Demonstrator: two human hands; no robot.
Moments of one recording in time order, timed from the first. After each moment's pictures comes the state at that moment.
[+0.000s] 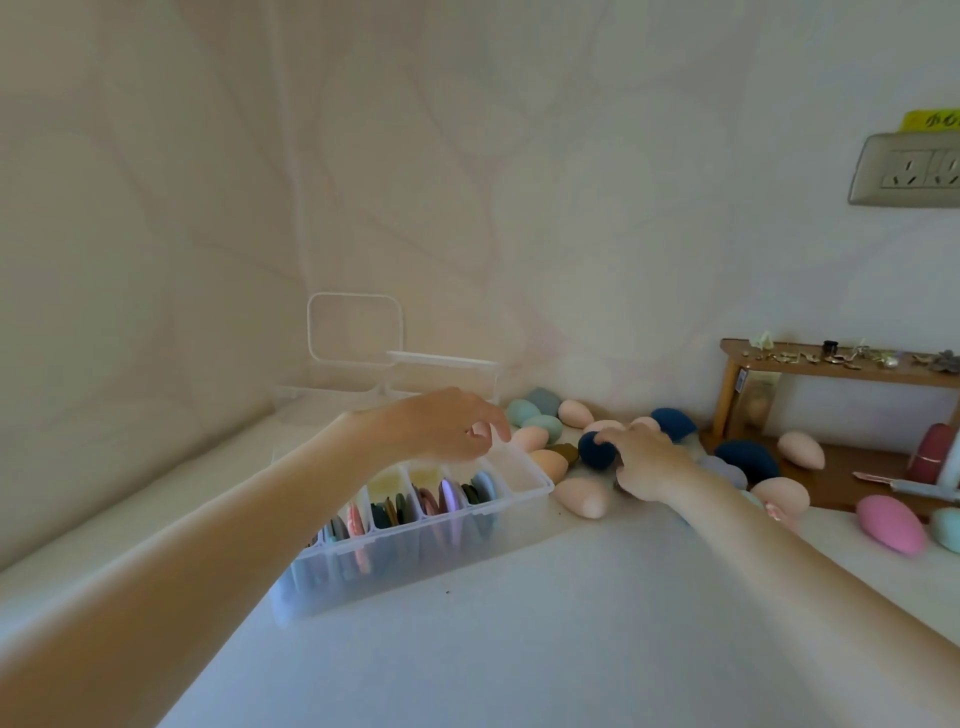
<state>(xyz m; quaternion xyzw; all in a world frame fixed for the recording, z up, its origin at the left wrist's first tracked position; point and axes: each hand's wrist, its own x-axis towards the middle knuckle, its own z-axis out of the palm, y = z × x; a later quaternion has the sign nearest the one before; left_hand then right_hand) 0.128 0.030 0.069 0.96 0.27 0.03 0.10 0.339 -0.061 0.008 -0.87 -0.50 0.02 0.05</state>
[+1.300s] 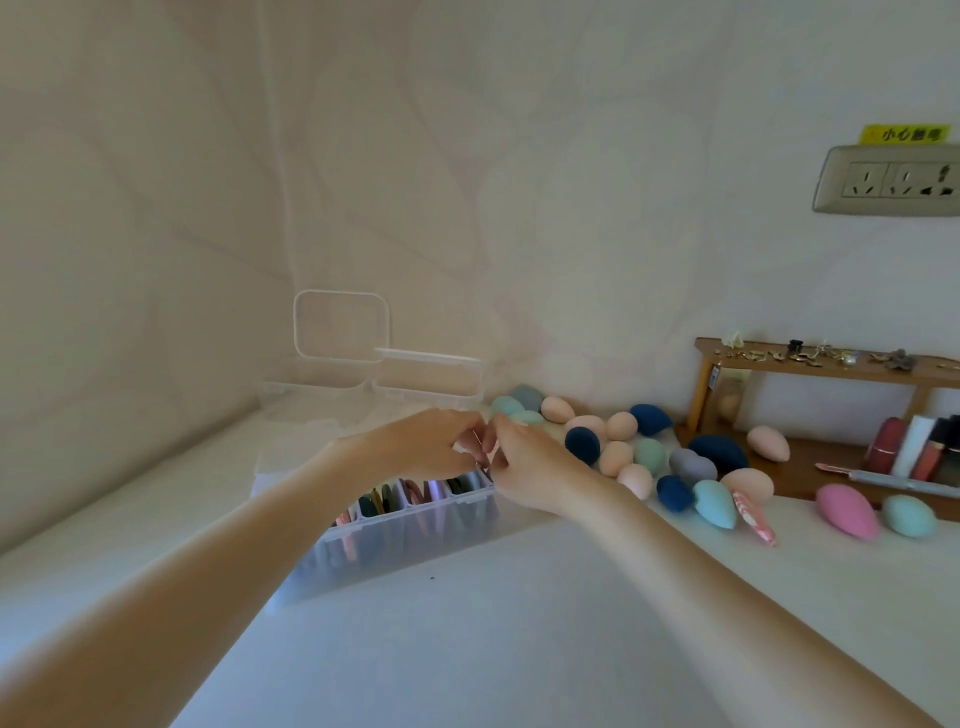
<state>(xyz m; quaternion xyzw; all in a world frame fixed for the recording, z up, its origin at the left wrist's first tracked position) 0.129 0.019 0.050 0.95 0.28 0.04 0.13 0.242 -0.060 0.027 -0.74 -0.64 0.08 0.21</state>
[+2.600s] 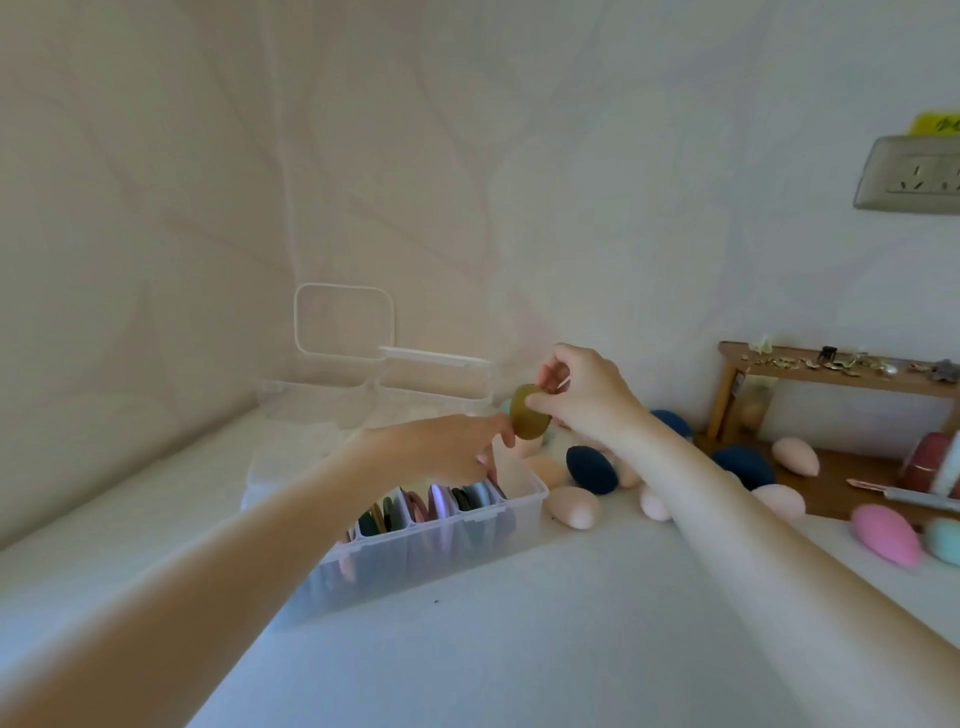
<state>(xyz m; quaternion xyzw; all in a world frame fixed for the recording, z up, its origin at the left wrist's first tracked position) 0.147 0.042 0.043 0.96 0.27 0.01 0.13 0.288 -0.035 0.067 -0.72 -0.56 0.07 0.41</state>
